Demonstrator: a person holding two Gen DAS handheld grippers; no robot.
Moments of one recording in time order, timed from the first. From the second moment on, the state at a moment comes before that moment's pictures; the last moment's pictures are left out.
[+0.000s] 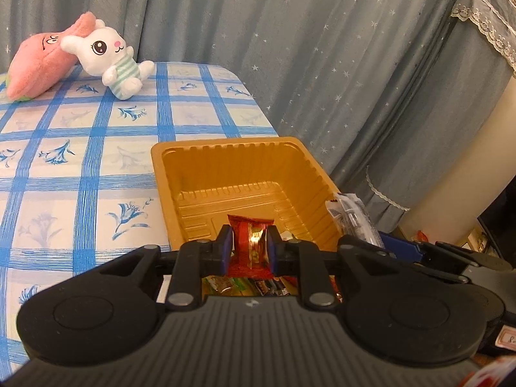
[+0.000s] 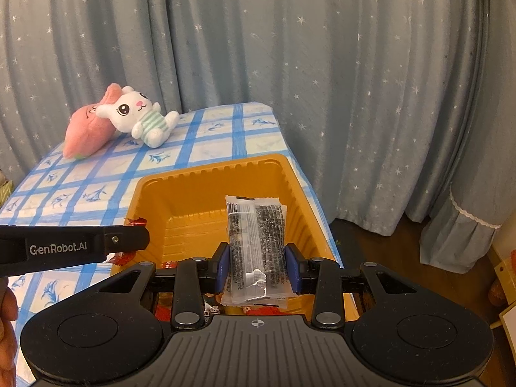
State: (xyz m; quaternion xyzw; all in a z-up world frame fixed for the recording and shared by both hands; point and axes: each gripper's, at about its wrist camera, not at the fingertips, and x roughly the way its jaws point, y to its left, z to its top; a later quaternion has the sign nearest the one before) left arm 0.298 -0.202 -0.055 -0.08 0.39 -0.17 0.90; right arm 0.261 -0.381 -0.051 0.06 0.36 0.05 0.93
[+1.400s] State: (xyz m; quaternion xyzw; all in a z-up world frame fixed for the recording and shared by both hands) left arm 0.273 -0.151 -0.060 -0.06 0.39 -0.11 0.91; right arm 0.275 -0.373 -0.048 0.10 0.34 0.06 0.93
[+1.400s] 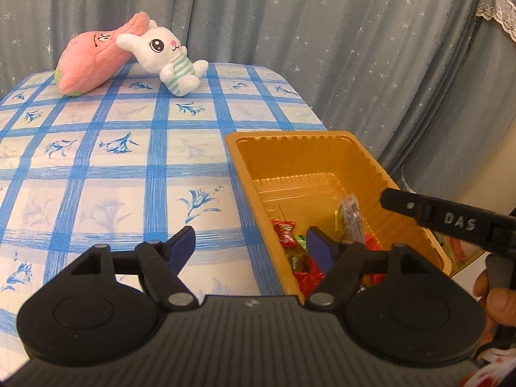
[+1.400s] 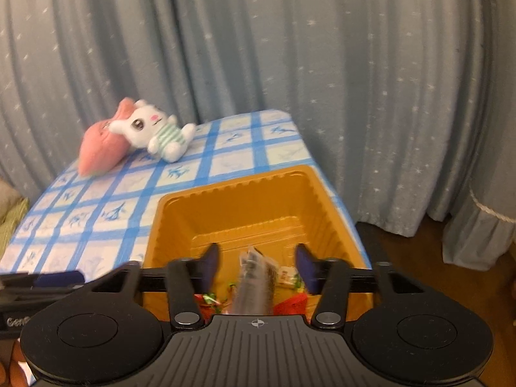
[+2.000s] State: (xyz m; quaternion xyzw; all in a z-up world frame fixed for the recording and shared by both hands) left arm 0.200 -0.133 -0.022 -0.05 0.37 -0.09 0.92; right arm 0.188 -0.383 -0.017 0.12 0.37 0.04 0.92
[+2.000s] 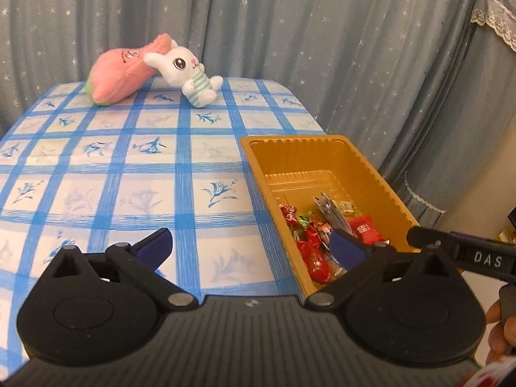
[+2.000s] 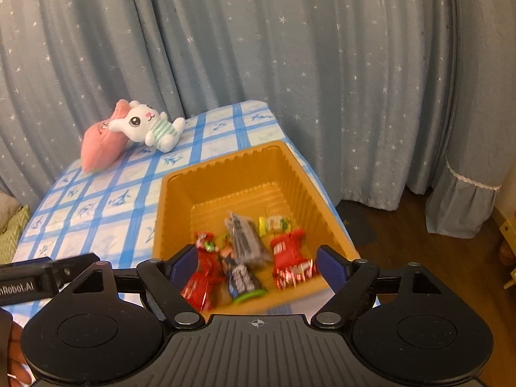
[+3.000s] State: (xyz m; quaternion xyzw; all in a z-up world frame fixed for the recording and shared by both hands) left arm 0.028 -0.107 0.034 -0.04 0.36 -0.07 0.93; right arm 0.020 -0.339 0.047 0.08 0.37 0.04 0.93
